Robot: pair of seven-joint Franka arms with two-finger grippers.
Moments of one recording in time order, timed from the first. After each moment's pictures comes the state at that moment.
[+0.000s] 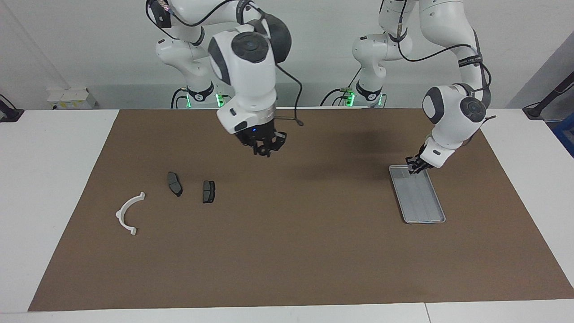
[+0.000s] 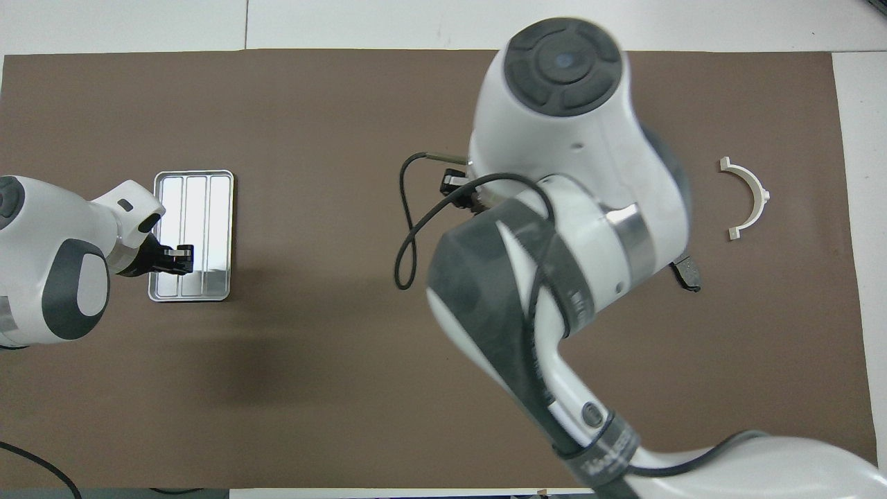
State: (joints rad) left arm 0.02 0.10 -0.01 -2.19 -0.02 2.21 0.00; right arm 0.49 0.39 0.08 -1.25 0.01 1.61 0.92
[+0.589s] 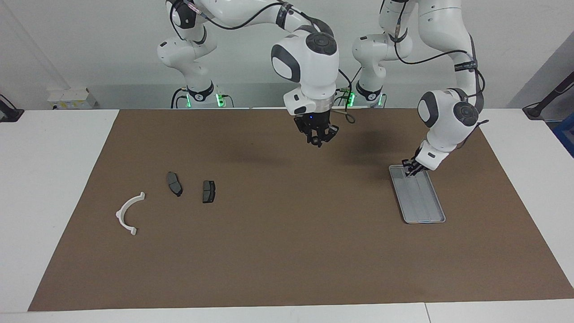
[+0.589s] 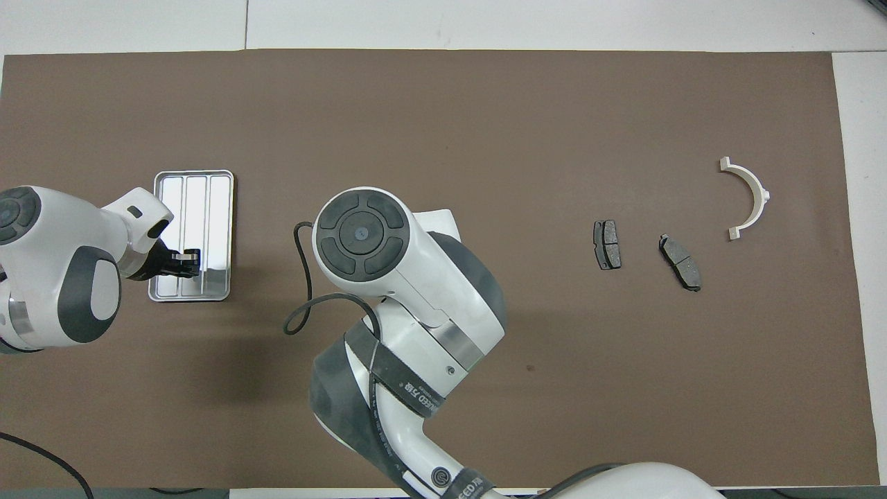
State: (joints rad) left arm 0.02 0.12 -0.01 -2.21 -0.02 2.26 0.00; right arm 0.67 0.44 0.08 -1.46 0.01 1.94 1.30
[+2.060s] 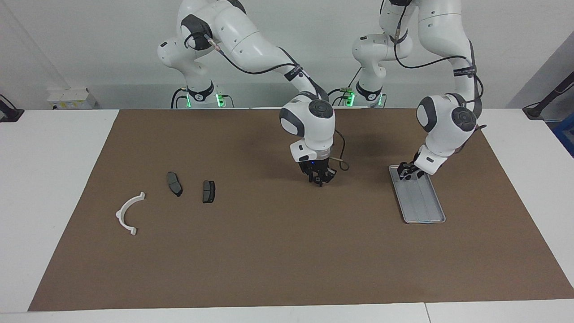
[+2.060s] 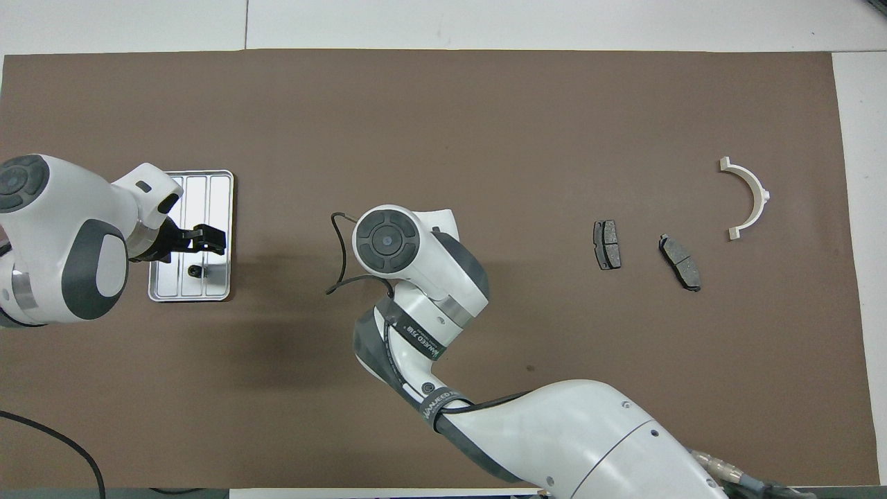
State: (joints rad) left arm -0.03 0.16 -0.03 -2.09 -0.04 2.16 -0.14; right arm 0.64 0.63 0.05 -1.51 -0.11 2.27 1.36
